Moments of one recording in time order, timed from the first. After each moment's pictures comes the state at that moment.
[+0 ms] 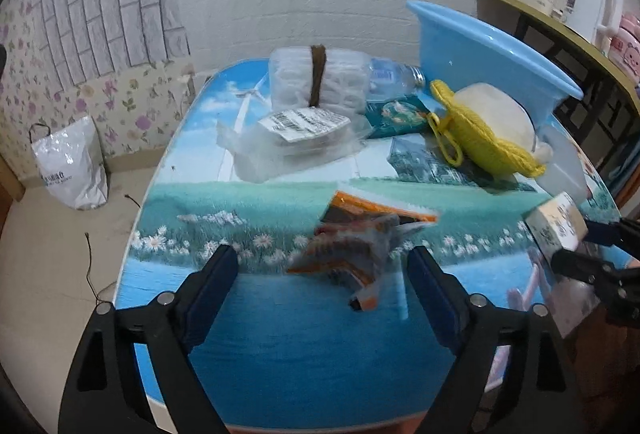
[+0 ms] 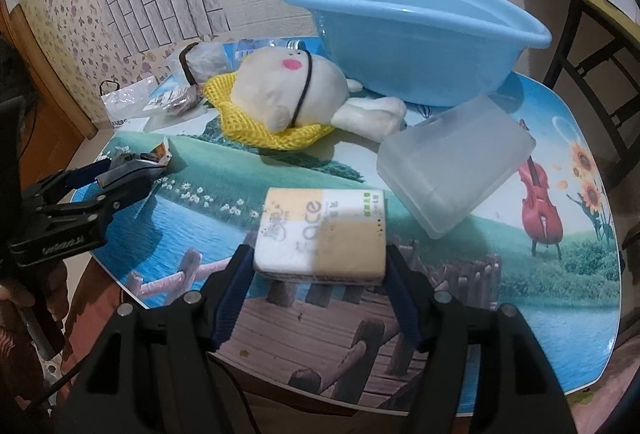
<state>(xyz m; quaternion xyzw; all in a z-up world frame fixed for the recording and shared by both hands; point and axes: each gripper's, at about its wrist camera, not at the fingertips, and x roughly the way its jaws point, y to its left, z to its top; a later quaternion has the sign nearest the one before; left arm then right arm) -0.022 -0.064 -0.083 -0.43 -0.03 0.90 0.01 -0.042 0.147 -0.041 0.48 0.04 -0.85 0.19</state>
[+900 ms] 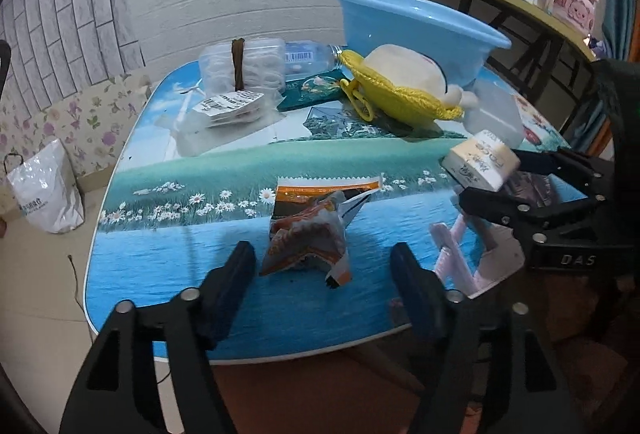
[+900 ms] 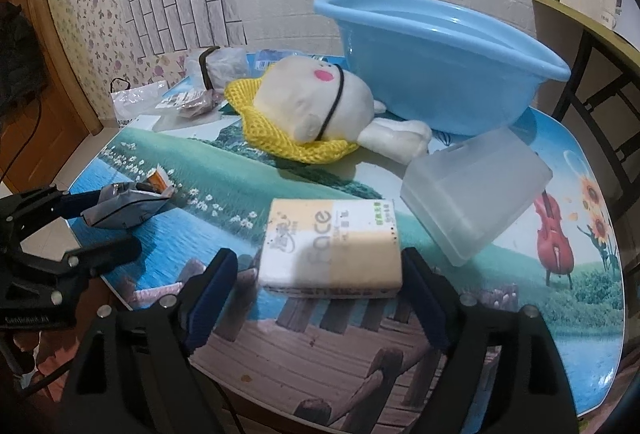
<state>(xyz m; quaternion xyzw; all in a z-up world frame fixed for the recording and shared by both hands) 0.017 -0.029 -0.078 -0.44 0.00 0.89 0.08 -0.035 0.141 -0.045 0.43 0.07 -0.88 0.22</state>
